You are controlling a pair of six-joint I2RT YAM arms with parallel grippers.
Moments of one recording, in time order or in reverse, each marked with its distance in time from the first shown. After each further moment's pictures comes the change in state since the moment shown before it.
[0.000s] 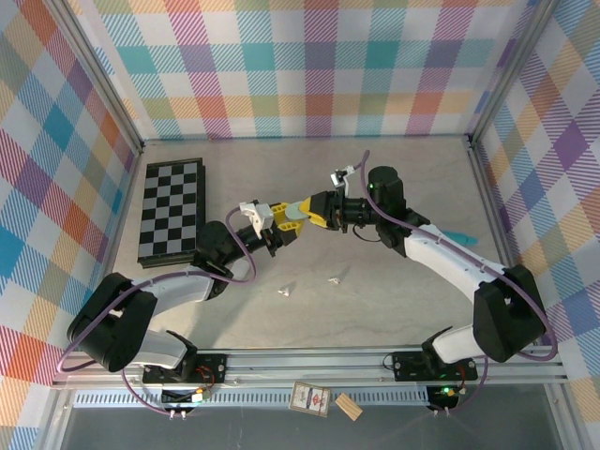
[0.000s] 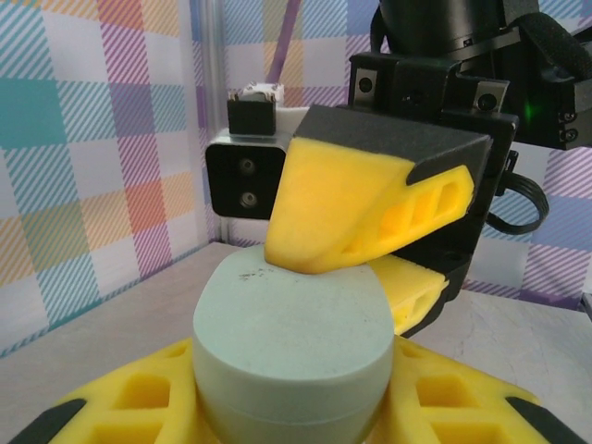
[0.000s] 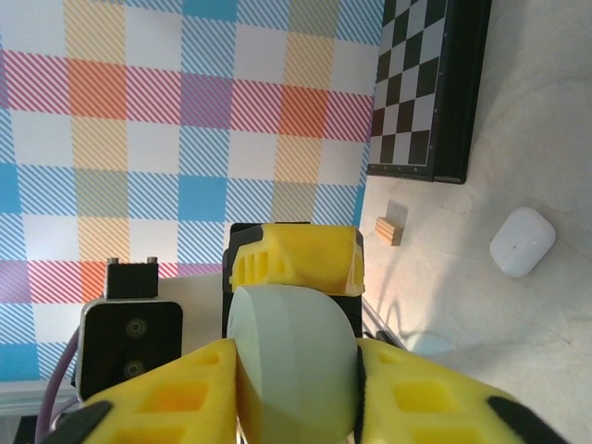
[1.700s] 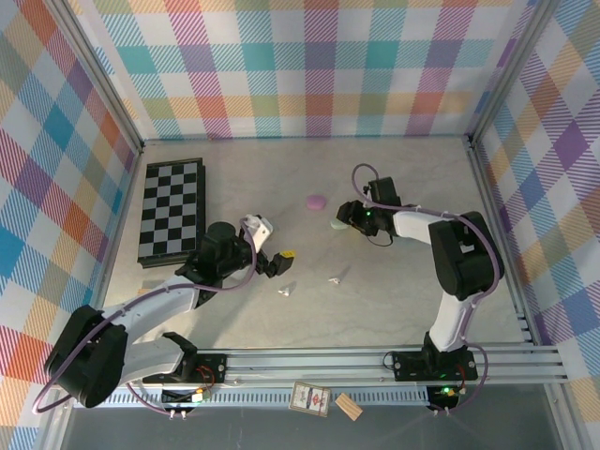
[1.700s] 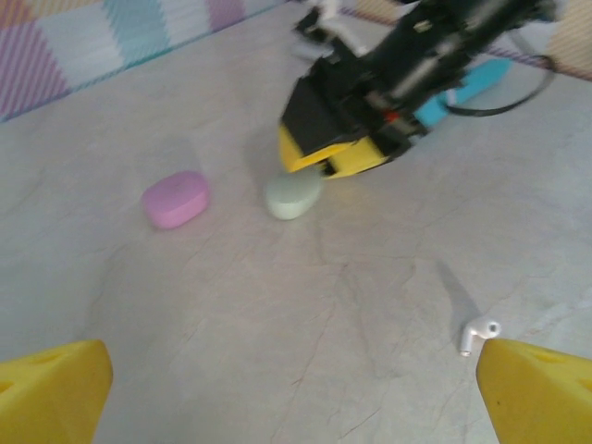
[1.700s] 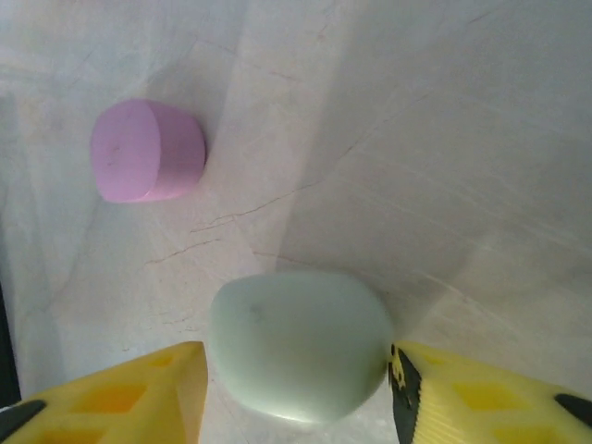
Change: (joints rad) left arm 0.005 -0.230 0.003 -0.808 -0.267 0.196; right arm -0.207 0.408 0.057 -0.276 0.526 -0.502
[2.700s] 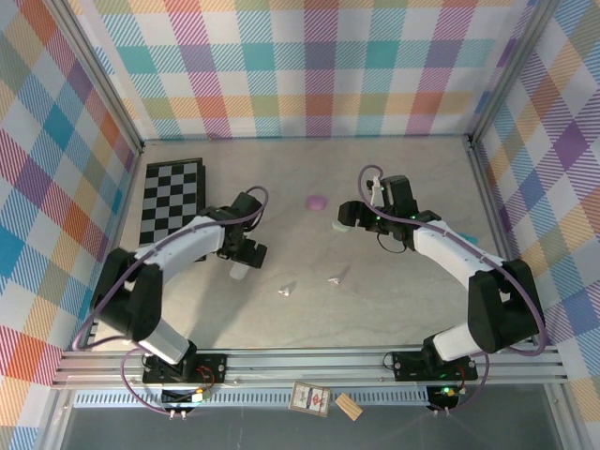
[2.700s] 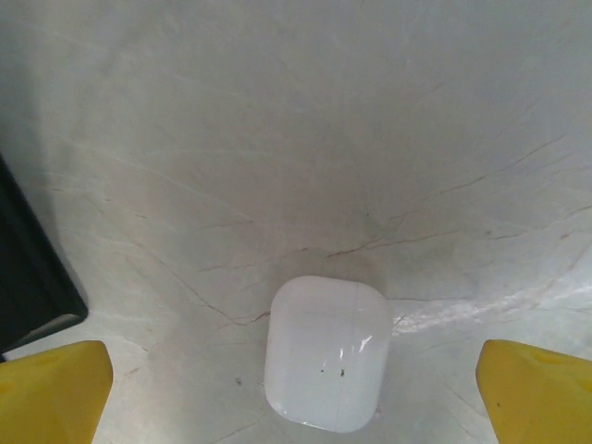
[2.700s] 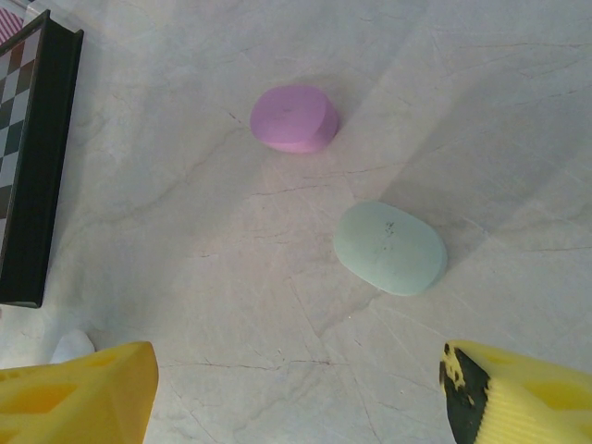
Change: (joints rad) left arm 0.060 0.454 0.562 -1.119 -0.491 -0.279; right arm 0.043 -0.369 -0.095 -0.144 0.040 -0.222
